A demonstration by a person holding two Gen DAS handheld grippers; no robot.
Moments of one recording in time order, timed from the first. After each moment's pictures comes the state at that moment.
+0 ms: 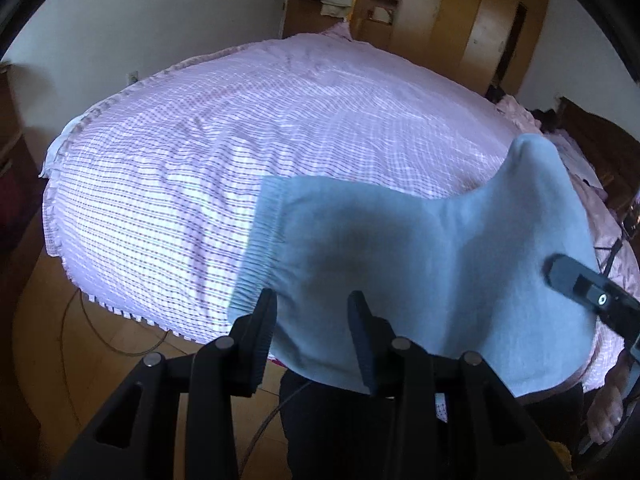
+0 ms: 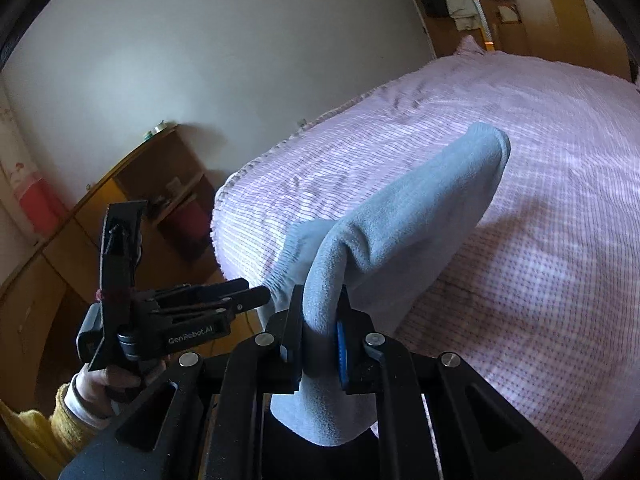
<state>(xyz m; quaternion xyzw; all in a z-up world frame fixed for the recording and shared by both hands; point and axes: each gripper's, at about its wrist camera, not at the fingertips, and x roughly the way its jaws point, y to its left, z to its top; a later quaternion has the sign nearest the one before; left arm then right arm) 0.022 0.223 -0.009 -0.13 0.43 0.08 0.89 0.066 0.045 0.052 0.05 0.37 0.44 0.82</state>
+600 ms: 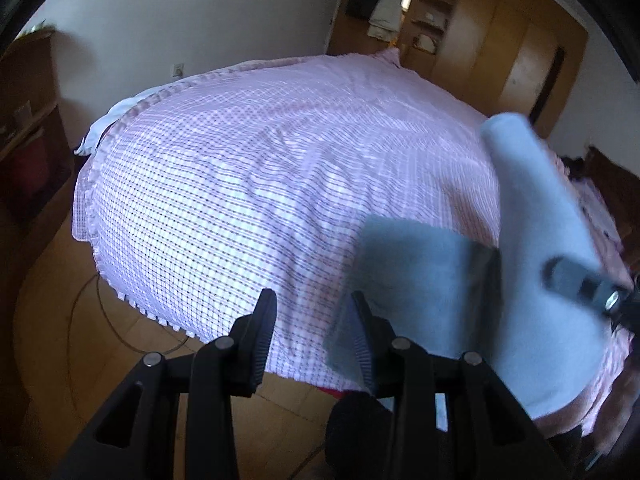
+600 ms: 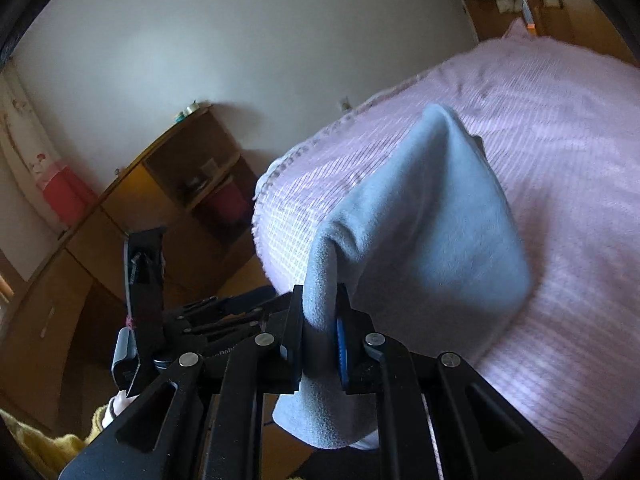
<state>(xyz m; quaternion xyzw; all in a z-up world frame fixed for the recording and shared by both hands) 0.014 0.302 -0.014 -0.19 0.39 0.14 0.89 0.087 0.138 0.055 0.04 0.41 0.50 0.76</state>
